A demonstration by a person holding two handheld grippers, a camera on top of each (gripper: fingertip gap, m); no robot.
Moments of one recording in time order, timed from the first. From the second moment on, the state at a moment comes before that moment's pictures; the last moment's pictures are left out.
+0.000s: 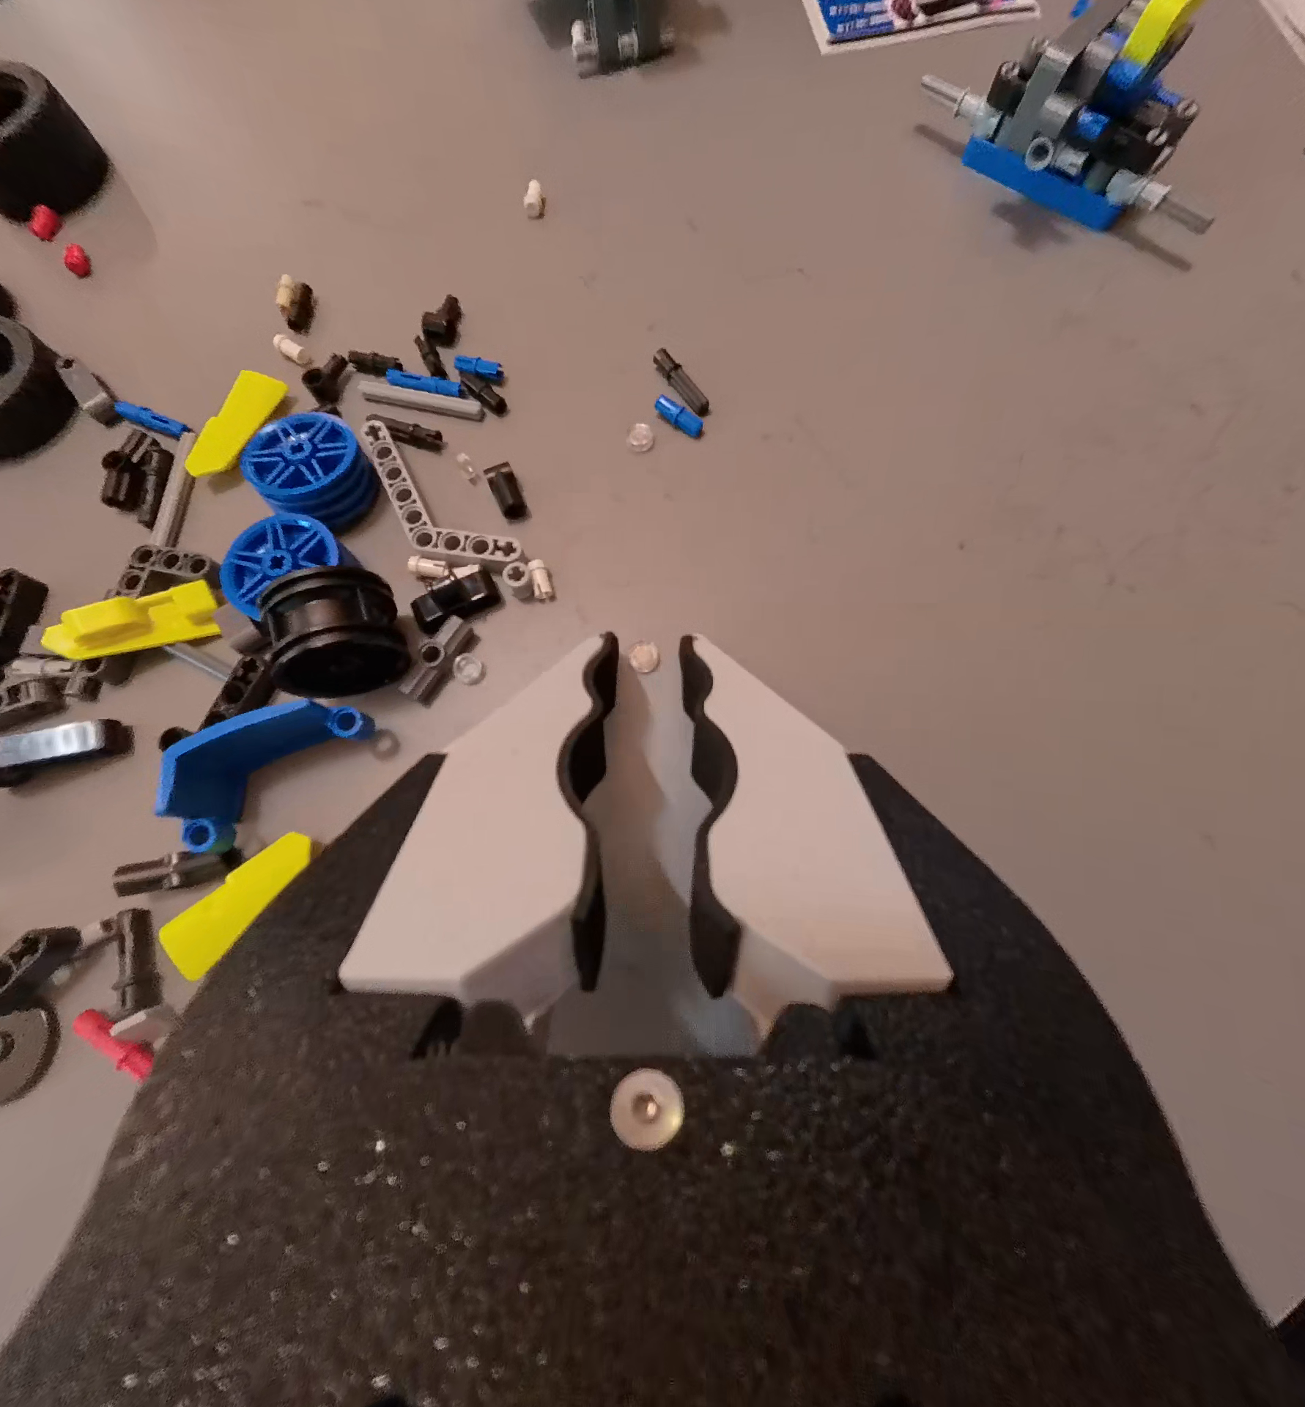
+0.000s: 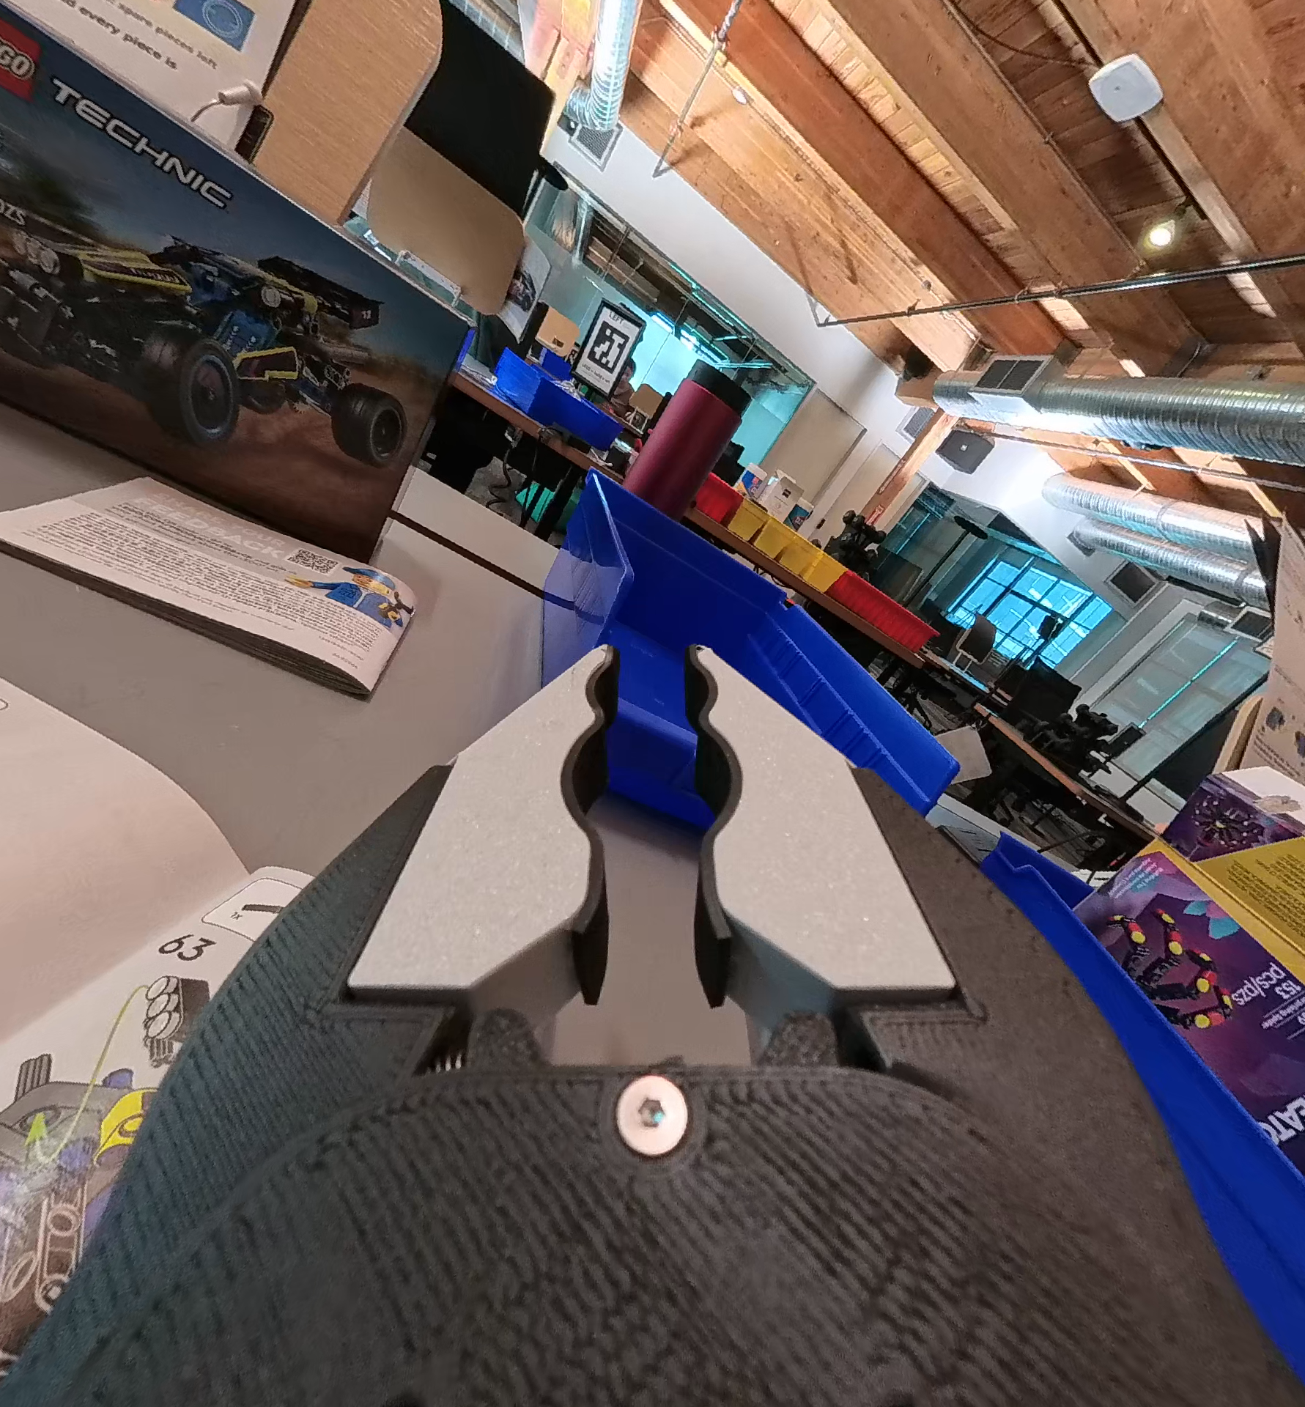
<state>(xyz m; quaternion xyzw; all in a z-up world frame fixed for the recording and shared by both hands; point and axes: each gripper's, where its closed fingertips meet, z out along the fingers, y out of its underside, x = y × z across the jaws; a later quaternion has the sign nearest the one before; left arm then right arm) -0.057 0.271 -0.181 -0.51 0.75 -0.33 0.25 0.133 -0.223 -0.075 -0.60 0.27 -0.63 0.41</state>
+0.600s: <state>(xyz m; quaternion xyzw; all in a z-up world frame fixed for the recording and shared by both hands) -0.025 0.160 -0.180 -0.41 0.81 -0.37 0.19 0.133 -0.222 -0.076 -0.61 0.27 -0.63 0.41</state>
